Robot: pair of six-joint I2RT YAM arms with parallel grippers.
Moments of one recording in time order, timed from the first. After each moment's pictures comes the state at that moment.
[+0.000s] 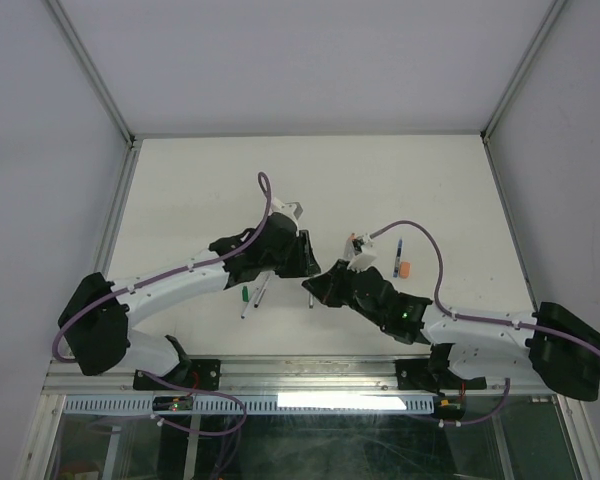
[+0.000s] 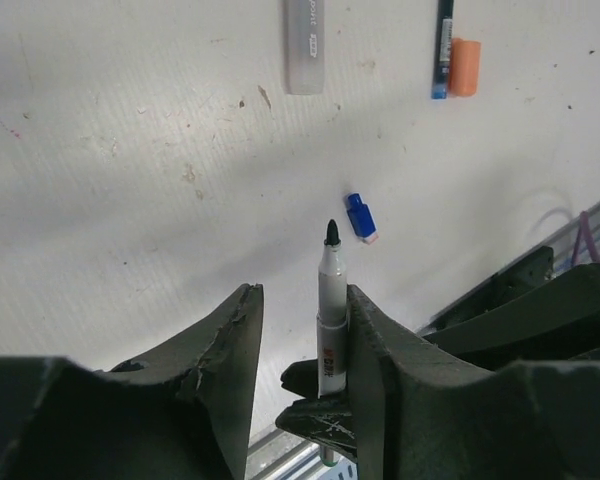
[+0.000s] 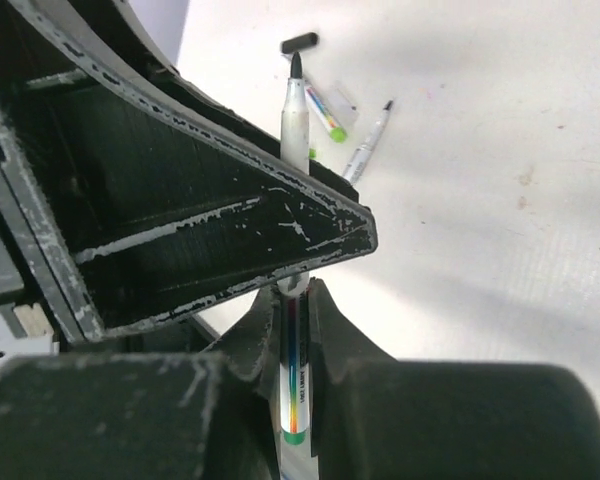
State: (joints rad) left arm -0.89 1.41 0.95 -0.29 -0.01 -0.81; right arm 1.11 1.09 0.40 0.32 0.31 1.02
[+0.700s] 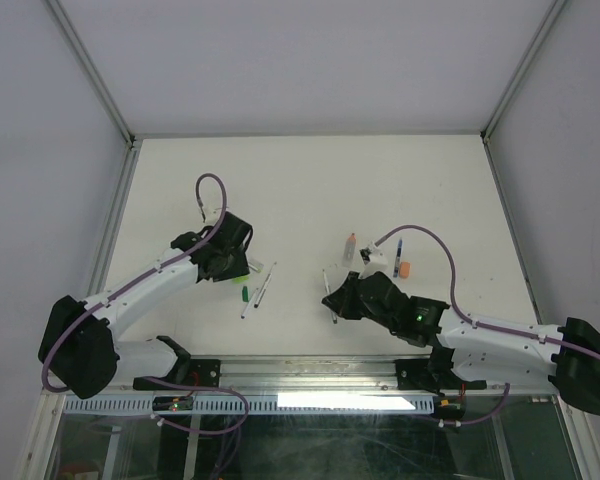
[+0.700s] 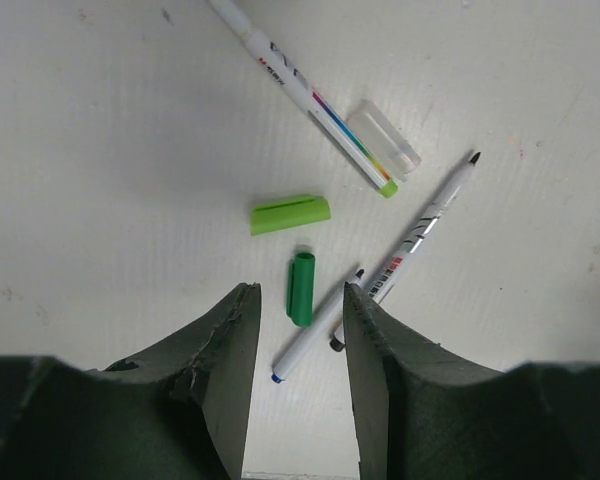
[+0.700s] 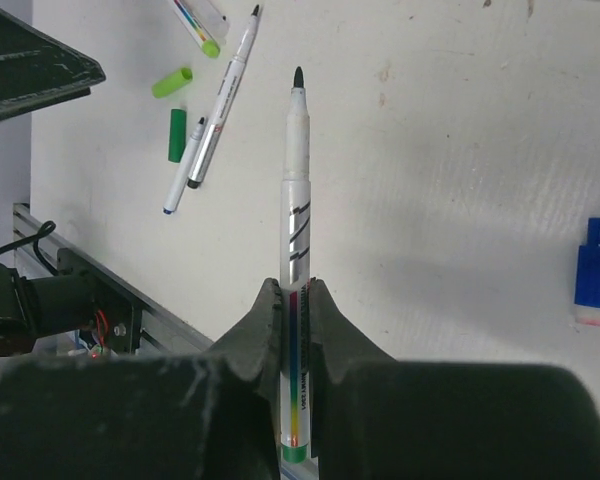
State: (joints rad) left arm -0.62 1.25 0.85 -0.70 -0.29 -0.78; right arm 1.11 0.93 0.39 -0.05 0.27 1.02
